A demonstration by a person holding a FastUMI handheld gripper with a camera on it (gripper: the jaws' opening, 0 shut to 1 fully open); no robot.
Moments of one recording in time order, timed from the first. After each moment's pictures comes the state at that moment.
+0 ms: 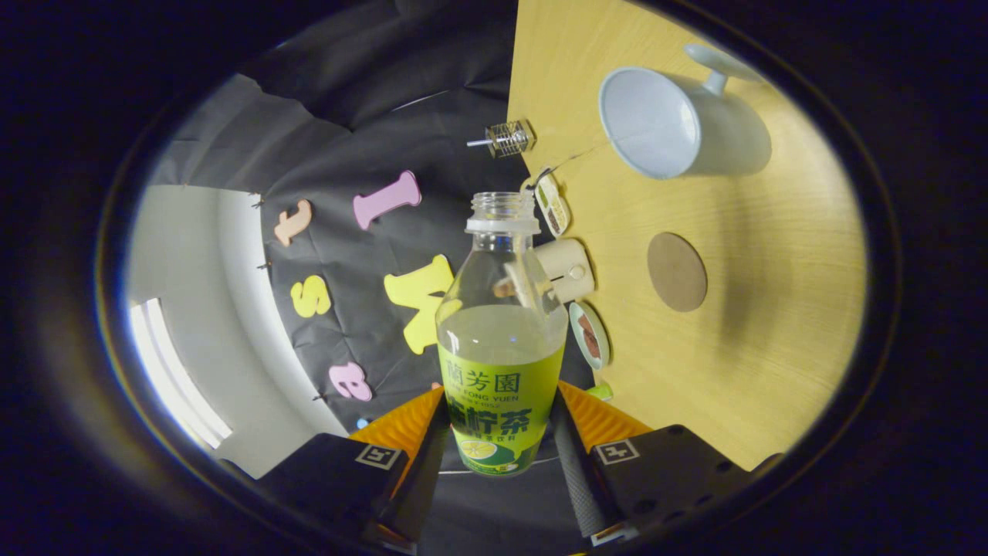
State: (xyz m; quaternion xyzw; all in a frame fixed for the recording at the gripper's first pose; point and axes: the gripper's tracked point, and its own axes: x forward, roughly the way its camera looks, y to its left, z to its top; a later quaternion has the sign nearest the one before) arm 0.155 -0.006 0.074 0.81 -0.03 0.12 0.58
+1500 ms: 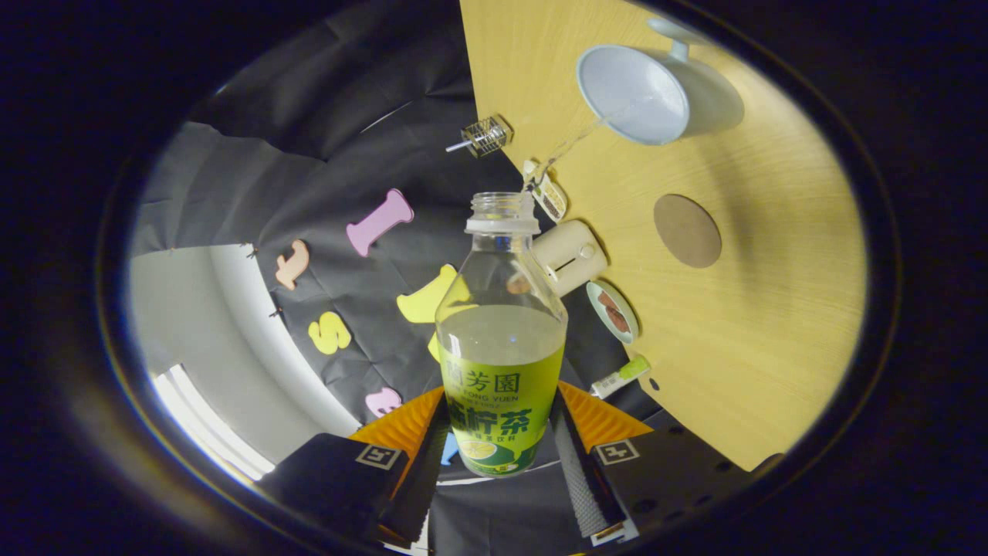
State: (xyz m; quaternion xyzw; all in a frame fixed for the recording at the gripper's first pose) arm 0.157 -0.017 0.111 0.86 -0.04 0.15 0.48
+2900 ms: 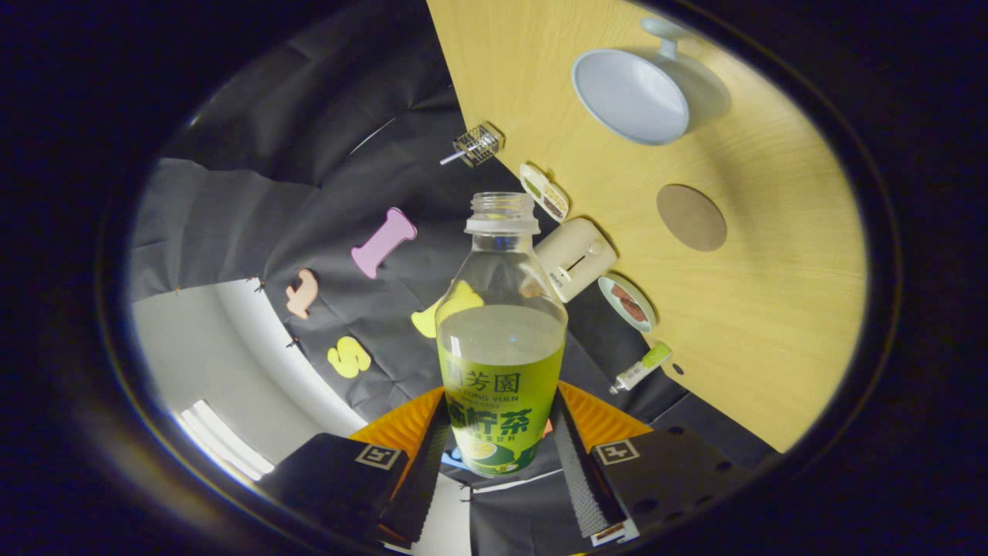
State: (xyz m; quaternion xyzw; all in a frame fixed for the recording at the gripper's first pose) arm 0.153 -0.037 0.126 0.89 -0.05 0.15 0.43
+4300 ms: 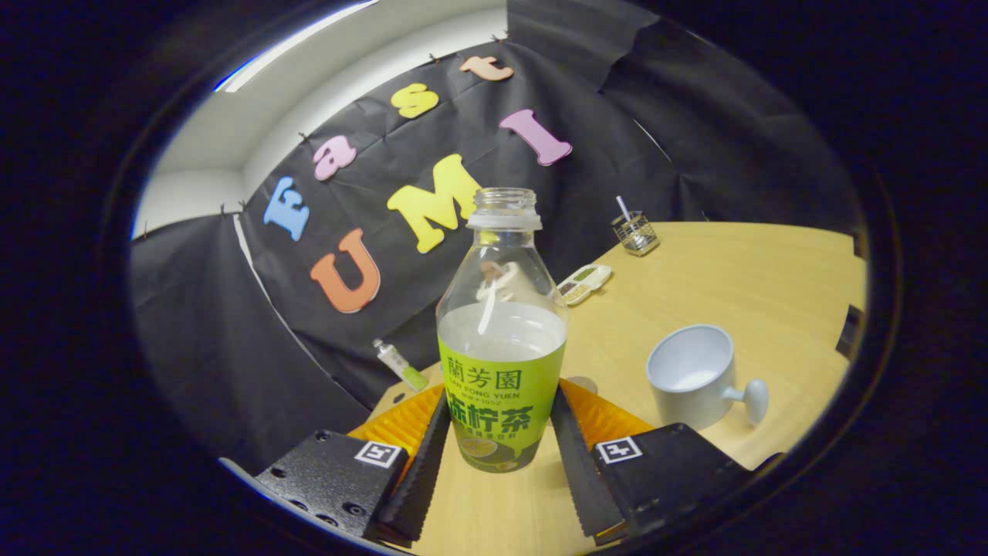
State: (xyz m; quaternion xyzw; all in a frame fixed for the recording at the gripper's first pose) arm 0.125 -0.027 -0.008 0.28 0.07 -0.01 0.96
